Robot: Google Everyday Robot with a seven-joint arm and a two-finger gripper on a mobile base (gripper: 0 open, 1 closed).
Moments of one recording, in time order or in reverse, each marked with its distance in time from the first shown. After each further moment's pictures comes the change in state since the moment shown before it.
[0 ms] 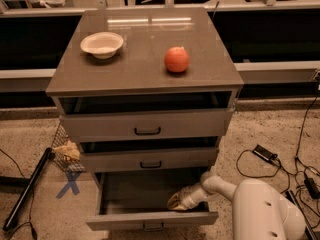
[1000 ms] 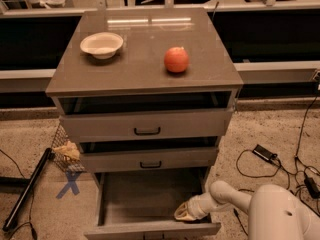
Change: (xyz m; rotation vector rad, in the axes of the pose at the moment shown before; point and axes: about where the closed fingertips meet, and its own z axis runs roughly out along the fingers) arm 0.015 0.046 -0.025 -0.005 0.000 0.068
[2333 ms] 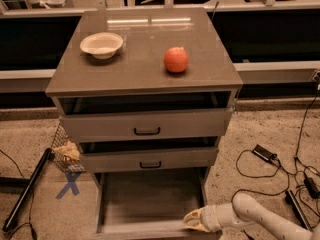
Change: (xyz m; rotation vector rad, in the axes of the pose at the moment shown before) arm -0.048 0.064 -0.074 0.100 -0.163 -0.089
